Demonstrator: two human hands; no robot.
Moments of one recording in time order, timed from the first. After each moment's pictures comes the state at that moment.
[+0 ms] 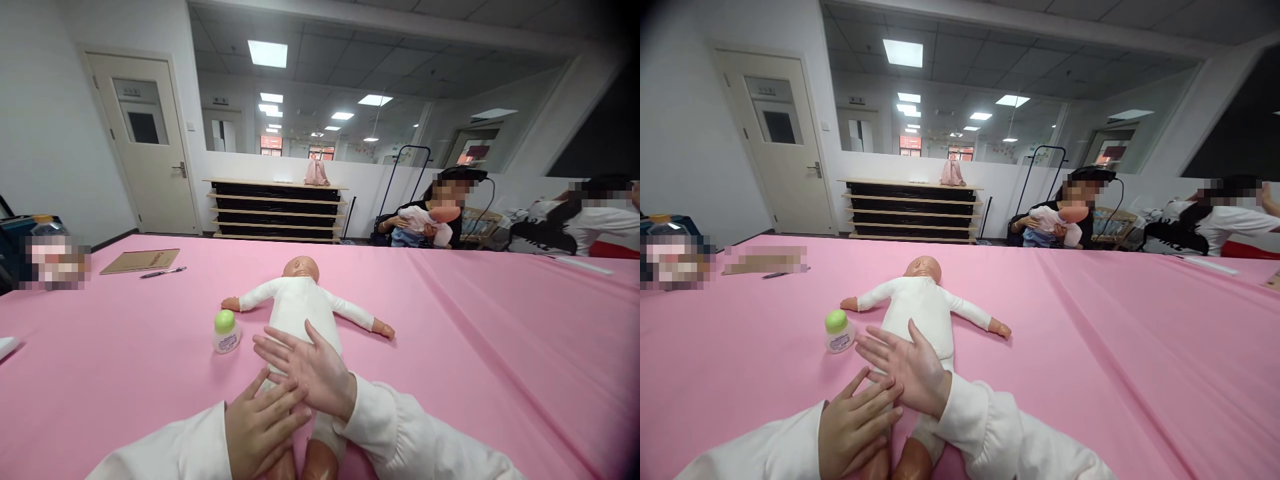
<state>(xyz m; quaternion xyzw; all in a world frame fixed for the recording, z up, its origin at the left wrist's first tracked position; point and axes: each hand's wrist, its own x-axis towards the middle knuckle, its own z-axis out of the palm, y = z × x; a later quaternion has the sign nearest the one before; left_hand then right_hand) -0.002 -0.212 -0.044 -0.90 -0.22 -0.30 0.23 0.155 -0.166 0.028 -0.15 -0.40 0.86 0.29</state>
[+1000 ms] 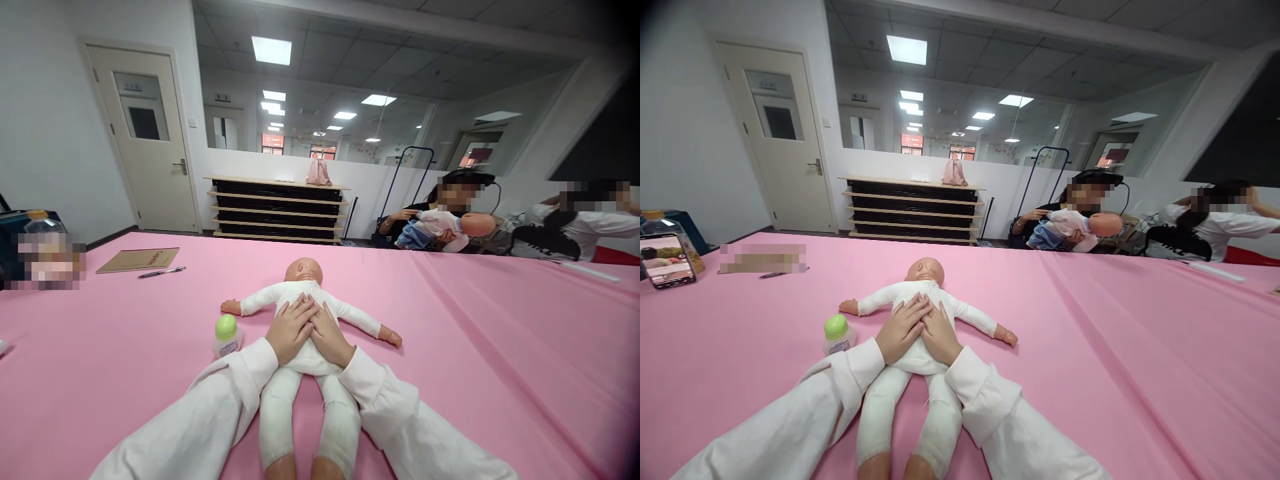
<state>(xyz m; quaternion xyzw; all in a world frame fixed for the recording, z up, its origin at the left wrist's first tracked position) 0.044 -0.072 -0.038 -0.86 -0.40 -0.31 -0.05 0.190 -0.062 -0.034 -0.42 -0.87 0.10 0.25</state>
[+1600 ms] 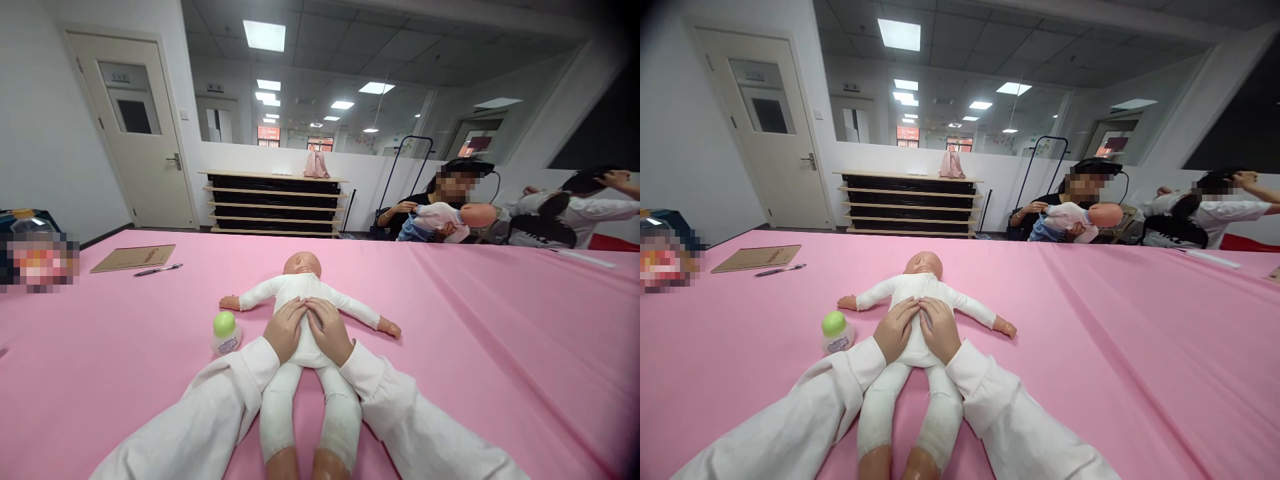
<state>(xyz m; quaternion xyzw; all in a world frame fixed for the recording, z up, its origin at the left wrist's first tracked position) 0.042 -0.070 -0.064 -0.82 -0.35 -0.45 0.09 0.189 -0.073 -0.038 -0.41 -0.80 0.04 0.43</state>
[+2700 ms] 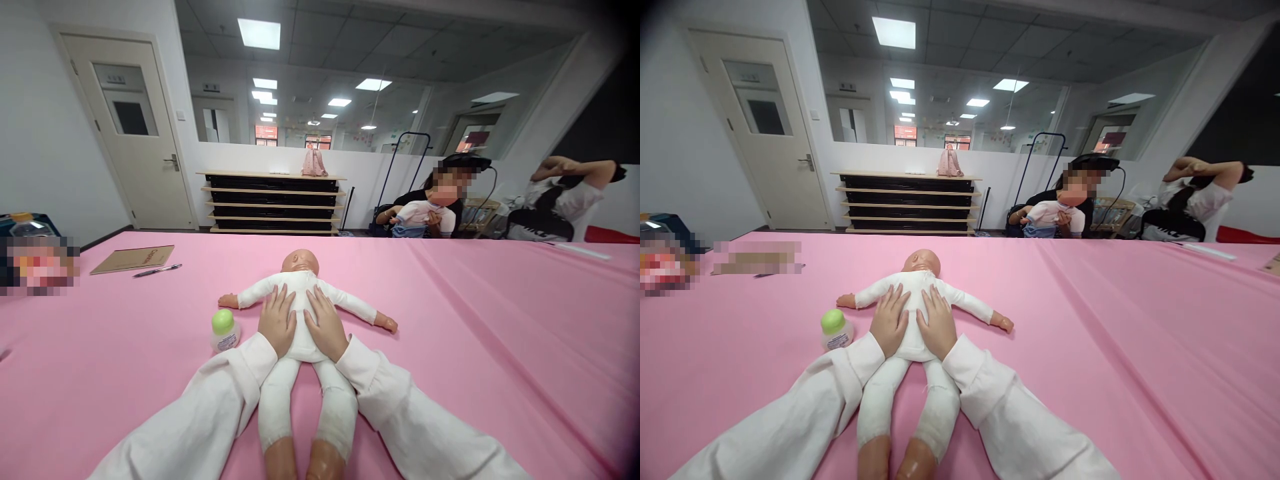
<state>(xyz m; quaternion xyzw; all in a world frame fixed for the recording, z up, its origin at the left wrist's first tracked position) 0.038 -0.071 -0.063 -0.77 -0.49 -0.40 0.08 0.187 -0.072 -0.043 -0.51 -0.78 0.05 0.36</state>
